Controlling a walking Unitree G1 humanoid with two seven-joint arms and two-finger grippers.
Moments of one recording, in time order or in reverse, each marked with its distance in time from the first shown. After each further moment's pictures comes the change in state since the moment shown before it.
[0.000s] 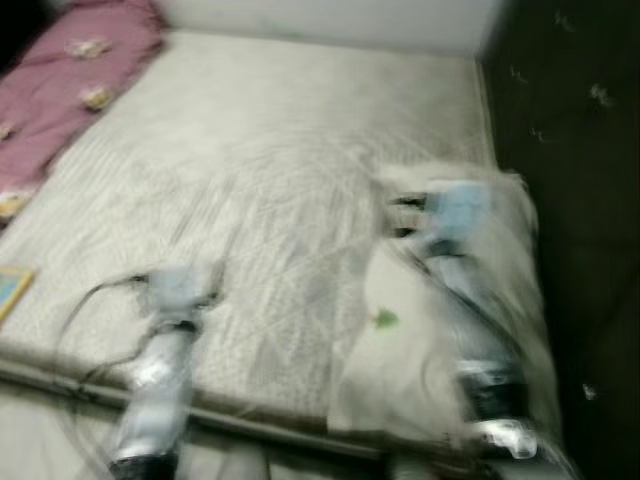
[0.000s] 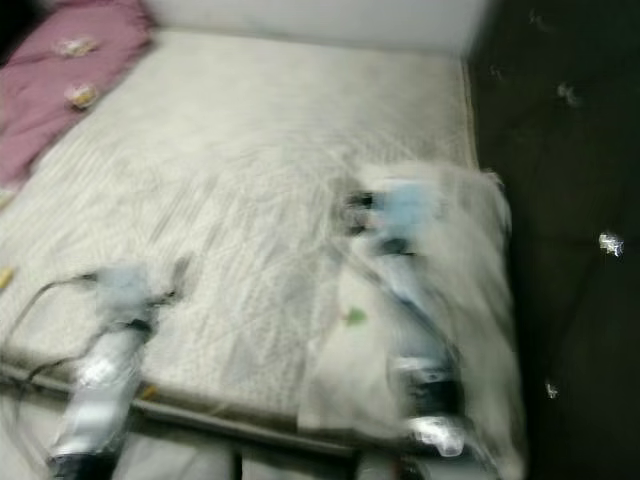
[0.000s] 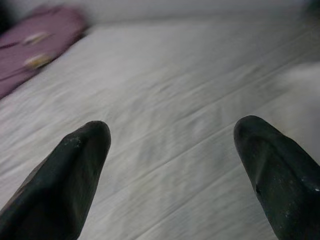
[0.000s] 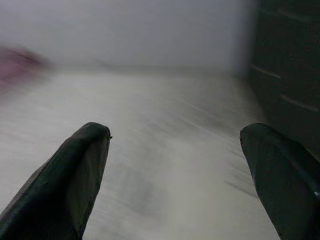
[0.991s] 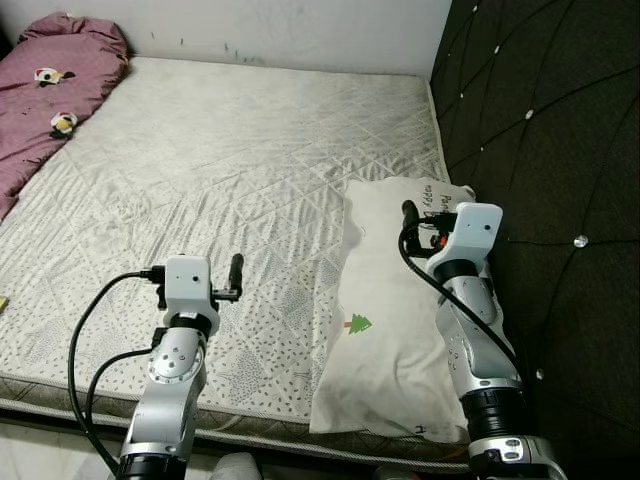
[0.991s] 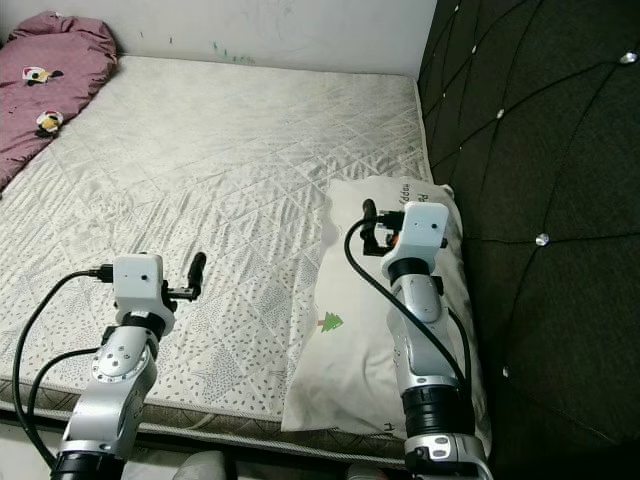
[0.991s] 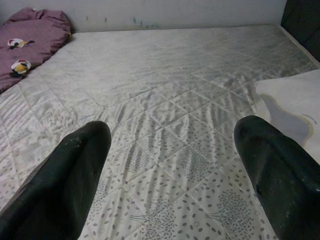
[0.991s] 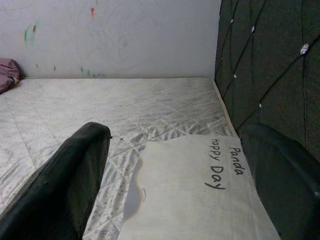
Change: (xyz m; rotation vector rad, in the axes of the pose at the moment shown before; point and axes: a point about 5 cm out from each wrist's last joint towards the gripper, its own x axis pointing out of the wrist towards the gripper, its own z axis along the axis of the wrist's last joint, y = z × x) left arm -0.005 0.018 -0.005 -0.008 0.042 0.040; right arm 0.001 0.032 0.004 0.040 -0.016 0.067
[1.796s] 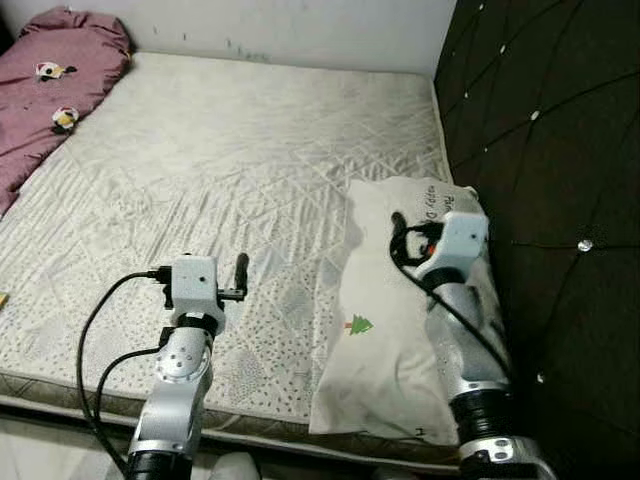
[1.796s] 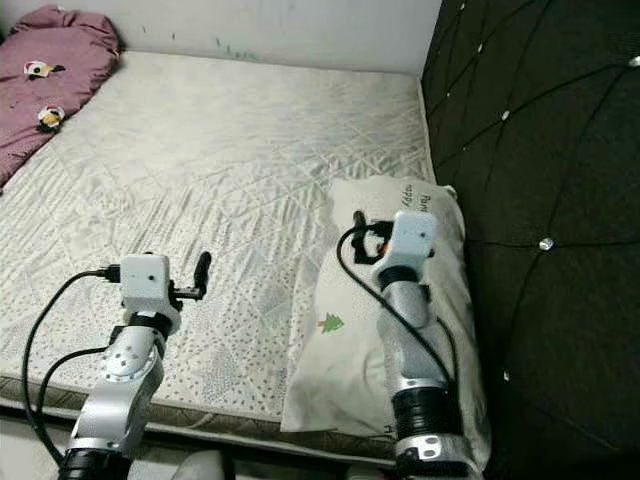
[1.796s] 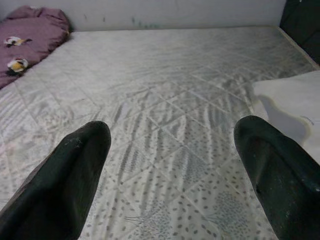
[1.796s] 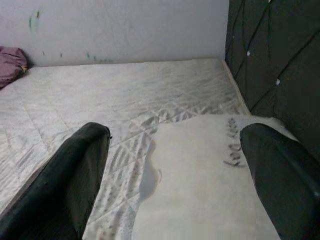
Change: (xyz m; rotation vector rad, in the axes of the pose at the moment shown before) left arm 0.003 -0.010 -0.002 -0.010 -0.010 -0.016; right arm -0.003 0.013 -0.020 0.057 0.065 0.009
